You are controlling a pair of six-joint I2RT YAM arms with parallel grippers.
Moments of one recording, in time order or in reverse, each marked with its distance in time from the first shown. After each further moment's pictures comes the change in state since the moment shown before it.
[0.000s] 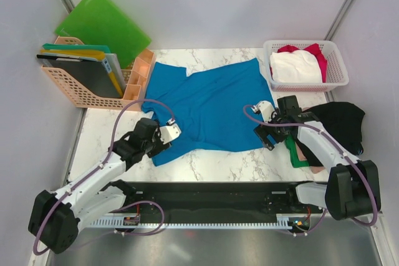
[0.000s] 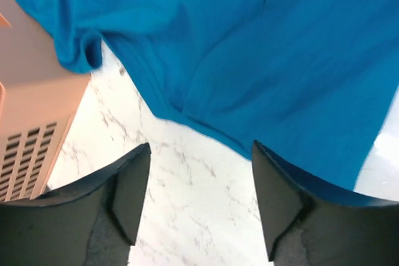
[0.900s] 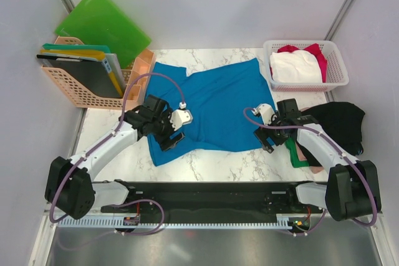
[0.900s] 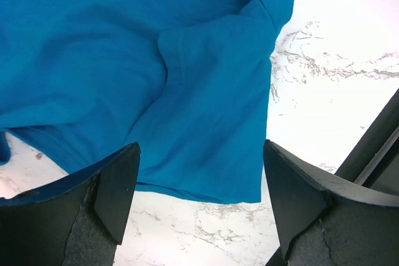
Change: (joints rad) left arm 0.047 0.348 0.348 -0.252 0.409 -0.059; right arm 0.000 -0.027 -0.050 0.031 -0.004 0.015
